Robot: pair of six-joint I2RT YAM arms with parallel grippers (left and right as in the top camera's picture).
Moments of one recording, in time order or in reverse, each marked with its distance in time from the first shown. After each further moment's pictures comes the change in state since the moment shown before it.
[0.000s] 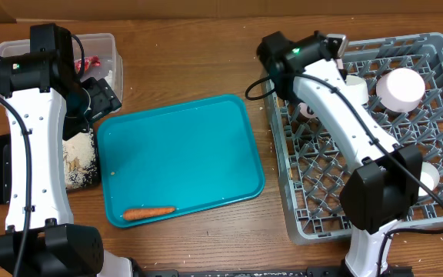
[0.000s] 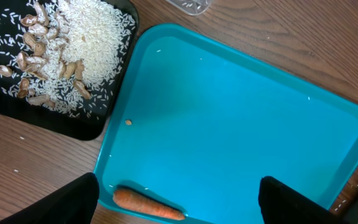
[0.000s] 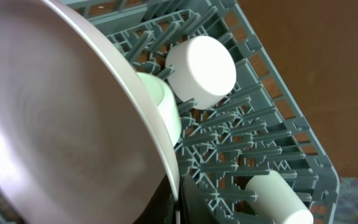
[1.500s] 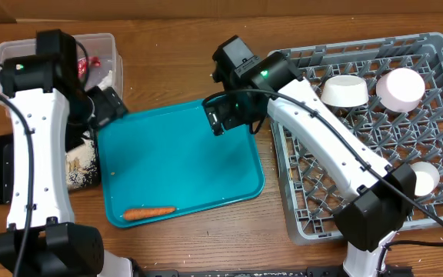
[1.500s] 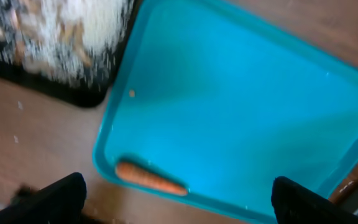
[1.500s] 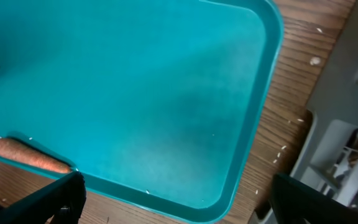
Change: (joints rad) left arm -0.023 0.000 -0.046 -0.092 0.022 -0.055; right arm 0.180 -0.061 0.043 0.209 -1.047 -0.626
